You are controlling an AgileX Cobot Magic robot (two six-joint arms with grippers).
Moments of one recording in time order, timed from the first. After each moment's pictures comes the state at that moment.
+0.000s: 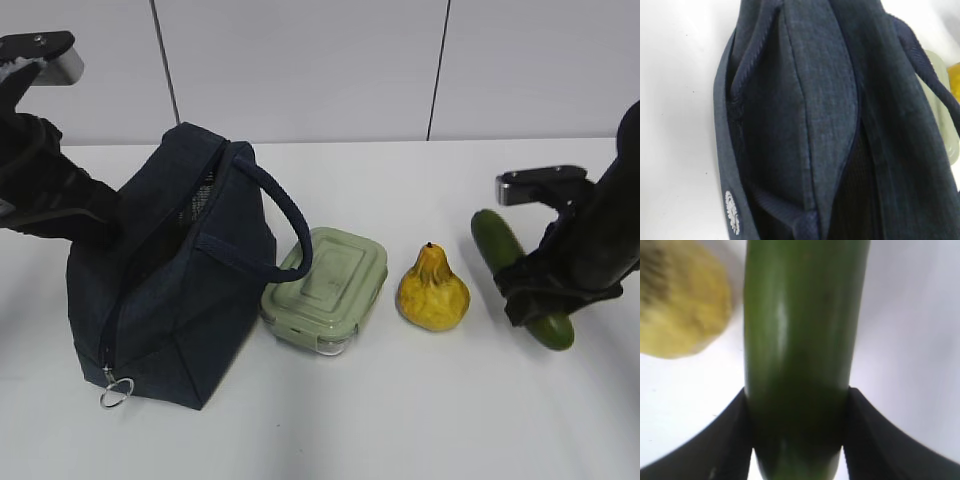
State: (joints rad) left arm -0.26 1.43 -1.02 -0.33 0.82 0.36; right arm 0.15 1.74 -1.01 0.13 0.69 -0.20
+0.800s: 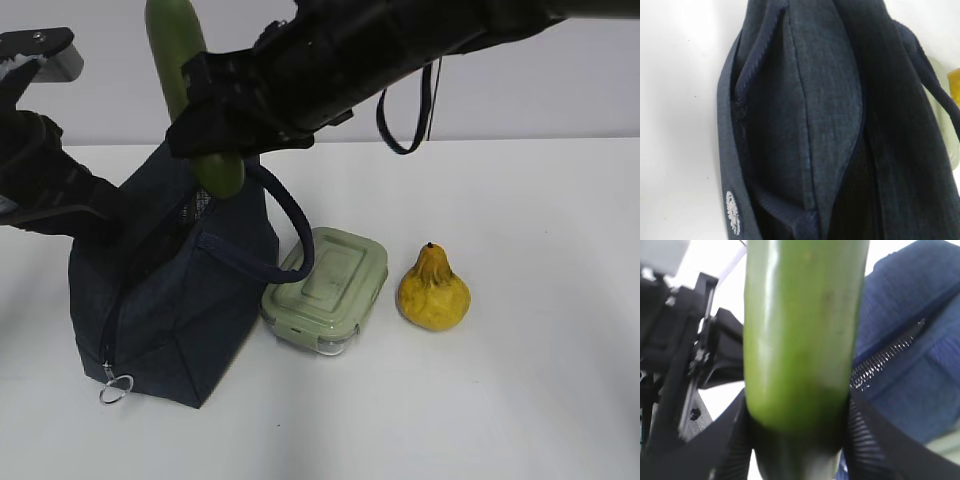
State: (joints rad) left arm -0.26 1.43 -1.02 -0.34 0.80 0.36; right arm 0.57 1.81 -1.53 0.90 0.73 -0.56
